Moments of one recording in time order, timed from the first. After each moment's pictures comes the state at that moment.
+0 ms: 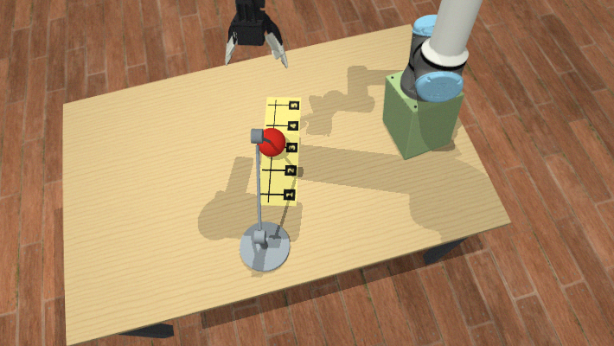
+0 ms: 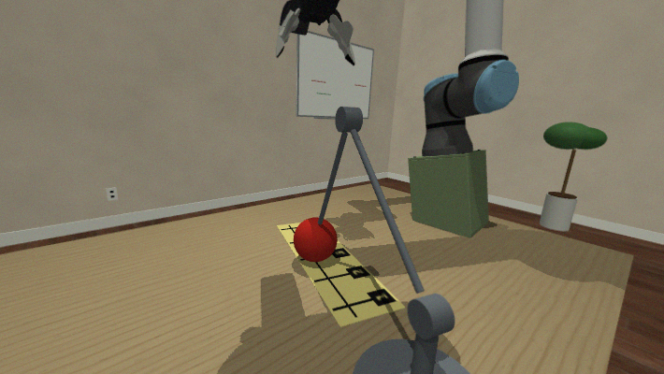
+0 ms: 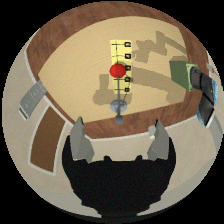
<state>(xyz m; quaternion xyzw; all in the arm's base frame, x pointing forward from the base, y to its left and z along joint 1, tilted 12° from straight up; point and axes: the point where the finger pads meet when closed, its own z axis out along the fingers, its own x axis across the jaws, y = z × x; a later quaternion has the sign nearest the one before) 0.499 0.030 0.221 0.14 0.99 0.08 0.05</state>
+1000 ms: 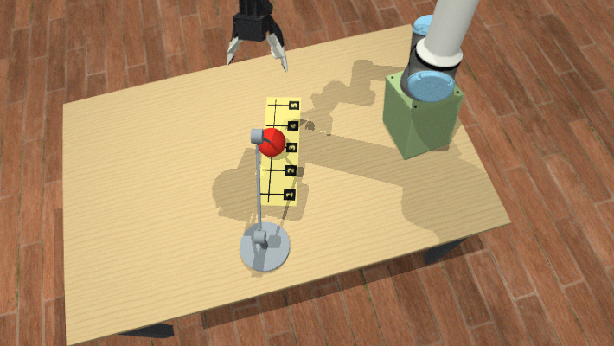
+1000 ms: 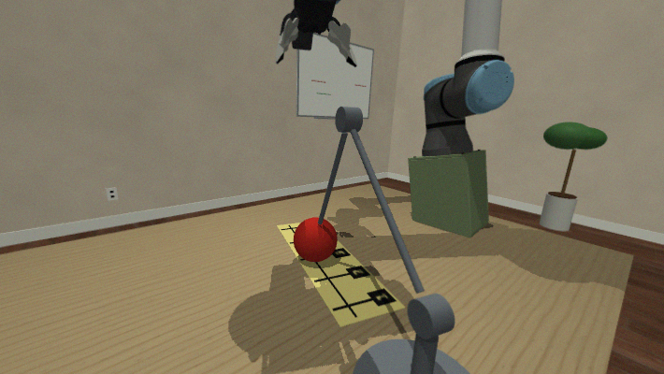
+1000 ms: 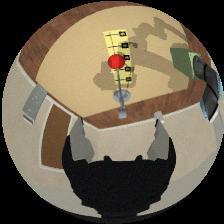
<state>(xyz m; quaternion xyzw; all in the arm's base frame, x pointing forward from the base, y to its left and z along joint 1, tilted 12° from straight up) 0.499 0.029 0.214 0.19 0.97 0.16 0.07</state>
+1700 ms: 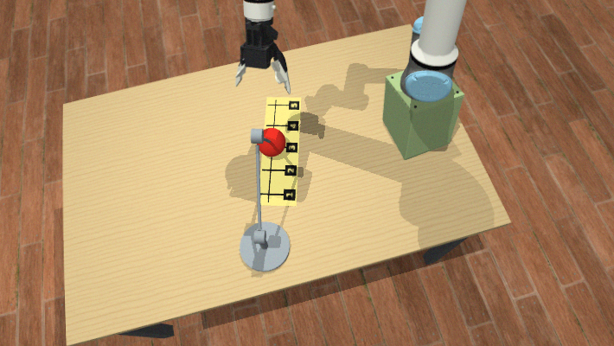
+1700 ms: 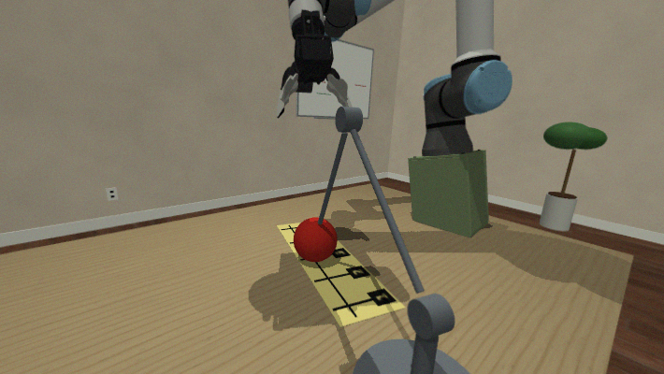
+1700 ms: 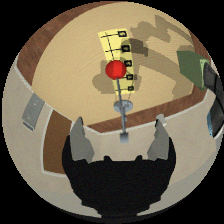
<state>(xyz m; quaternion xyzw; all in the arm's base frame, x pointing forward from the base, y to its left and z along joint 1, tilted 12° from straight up) 0.500 0.006 0.117 0.21 0.96 0.15 0.06</state>
